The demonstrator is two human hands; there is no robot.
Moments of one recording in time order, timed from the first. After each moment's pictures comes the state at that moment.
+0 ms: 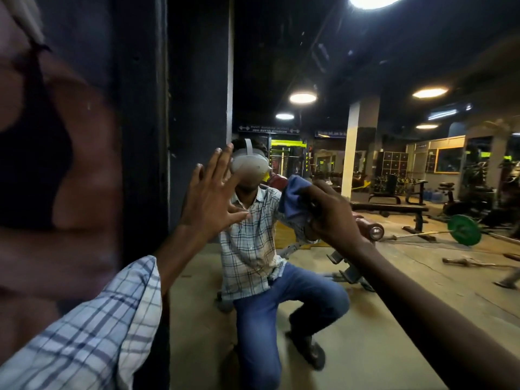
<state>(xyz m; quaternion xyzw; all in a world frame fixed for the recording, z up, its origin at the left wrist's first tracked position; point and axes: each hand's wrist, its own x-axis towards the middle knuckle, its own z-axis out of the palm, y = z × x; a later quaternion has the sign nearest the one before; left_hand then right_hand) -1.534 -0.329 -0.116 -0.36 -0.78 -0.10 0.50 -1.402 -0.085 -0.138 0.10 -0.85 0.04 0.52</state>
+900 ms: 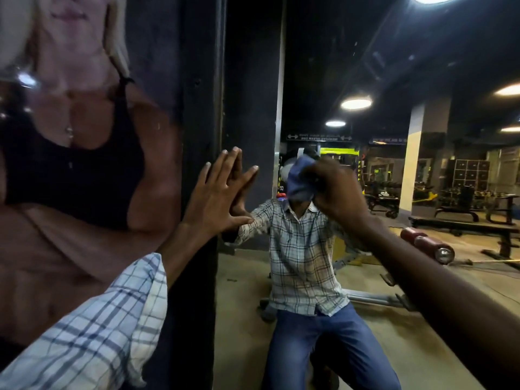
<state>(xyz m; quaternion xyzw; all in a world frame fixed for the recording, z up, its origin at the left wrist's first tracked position) -1.562 -0.402 -0.099 -0.31 -0.80 -0.03 0.51 -1.459 -0.143 -0.064 0.17 -0.82 0.05 0.55</state>
